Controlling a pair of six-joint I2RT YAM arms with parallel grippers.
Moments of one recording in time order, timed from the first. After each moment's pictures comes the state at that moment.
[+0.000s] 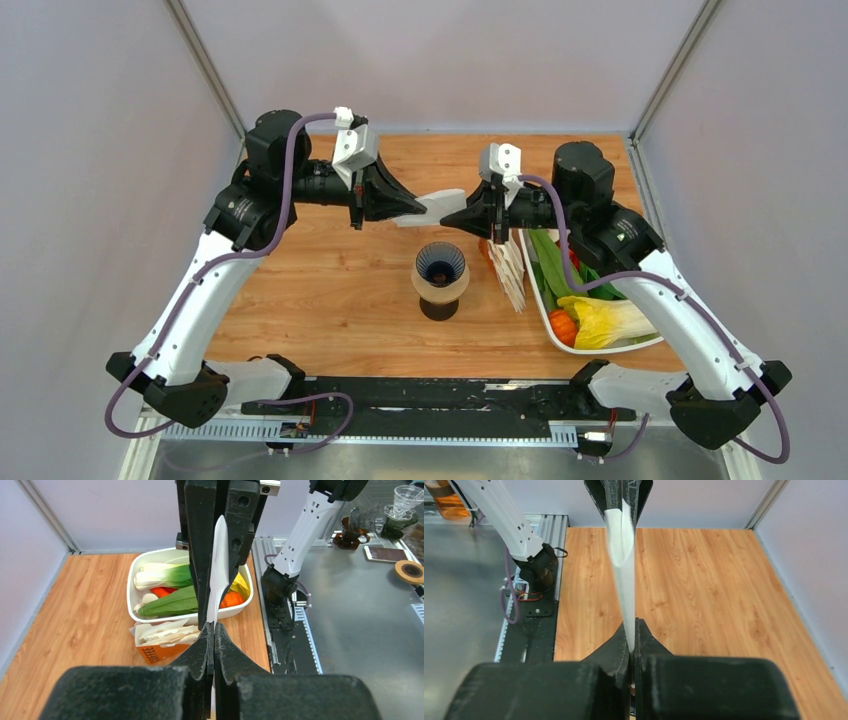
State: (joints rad) left arm -0.53 1.23 1.62 -0.54 1.06 0.17; right arm 0.66 1.16 1.43 -0.44 -0.79 -0.25
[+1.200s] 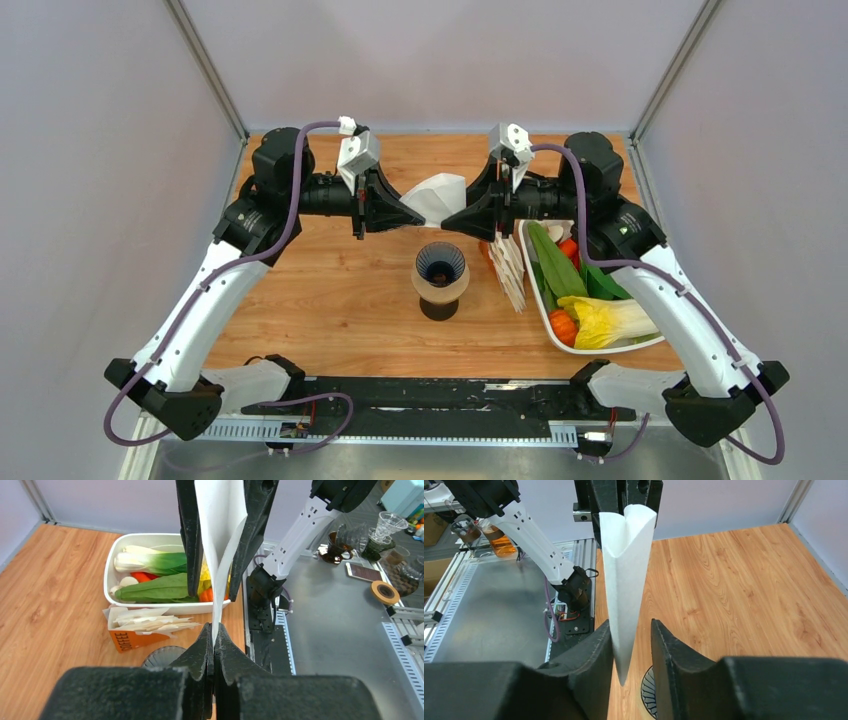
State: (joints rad) left arm -0.52 1.17 1.45 -0.41 1.05 -0.01; right arm 0.61 1.18 1.47 -0.39 -0.87 -0.01
